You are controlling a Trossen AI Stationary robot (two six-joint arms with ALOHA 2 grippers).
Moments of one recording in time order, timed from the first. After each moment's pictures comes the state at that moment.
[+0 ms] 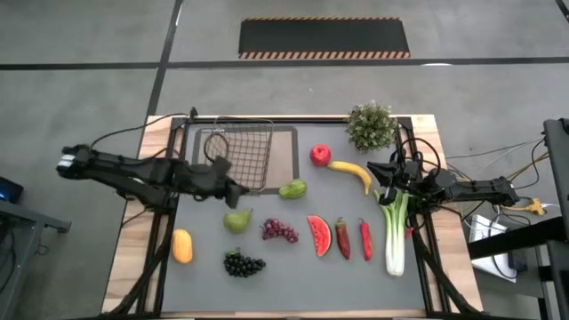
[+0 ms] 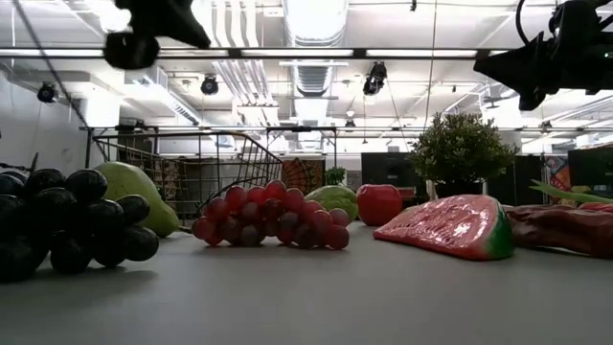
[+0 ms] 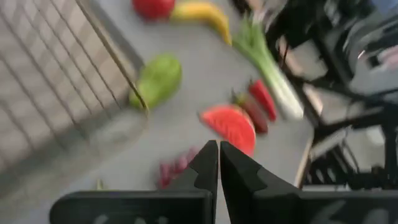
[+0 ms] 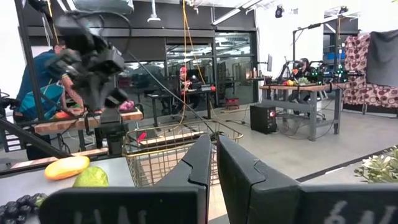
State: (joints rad) left arm -0.19 1.04 0.96 -0.59 -0.24 -1.09; right arm 0.05 0.03 0.01 0.24 0.39 -0.04
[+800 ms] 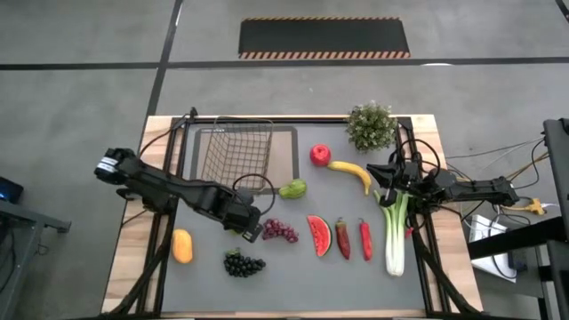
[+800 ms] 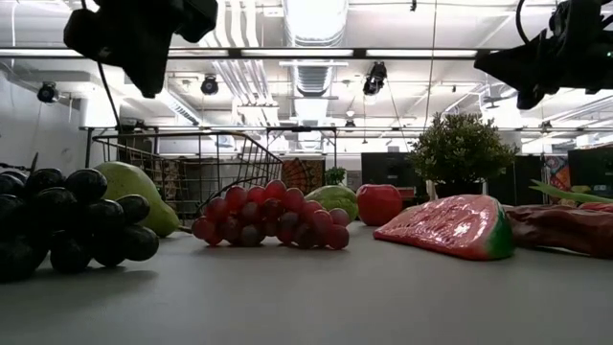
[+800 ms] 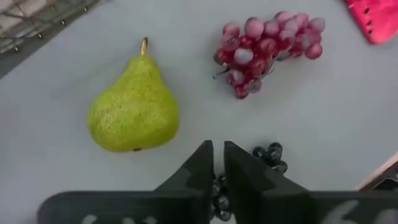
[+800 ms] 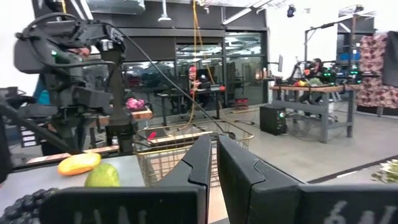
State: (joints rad) left arm -0.32 1.52 1.30 -1.08 -0.07 -1.28; right arm 0.05 0.04 0.01 0.24 0.35 -0.04
